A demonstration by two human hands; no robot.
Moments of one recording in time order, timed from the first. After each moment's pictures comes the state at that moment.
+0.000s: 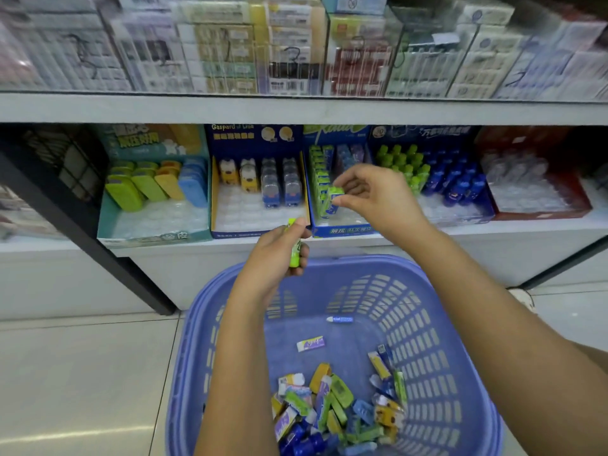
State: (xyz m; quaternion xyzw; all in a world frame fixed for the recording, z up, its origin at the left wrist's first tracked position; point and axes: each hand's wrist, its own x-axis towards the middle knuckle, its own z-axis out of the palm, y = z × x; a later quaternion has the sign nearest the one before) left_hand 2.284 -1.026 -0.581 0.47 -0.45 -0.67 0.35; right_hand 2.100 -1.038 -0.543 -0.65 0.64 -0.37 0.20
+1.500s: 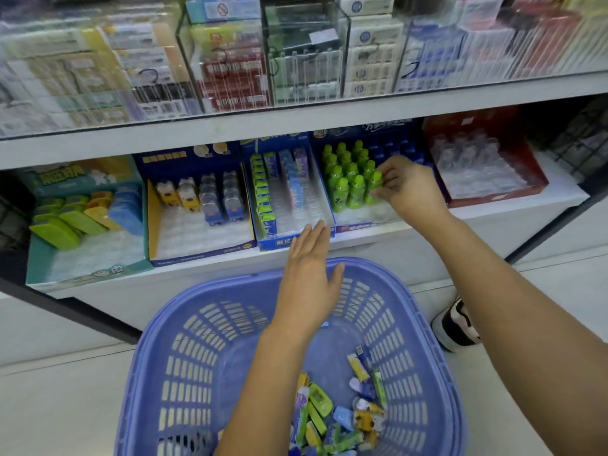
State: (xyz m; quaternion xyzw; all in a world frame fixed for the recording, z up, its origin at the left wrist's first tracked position) left_hand 2.177 -0.995 -0.612 0.43 -0.84 -0.24 0.22; right_hand 1.960 -1.034 -0.576 -0.52 0.74 -0.40 0.13
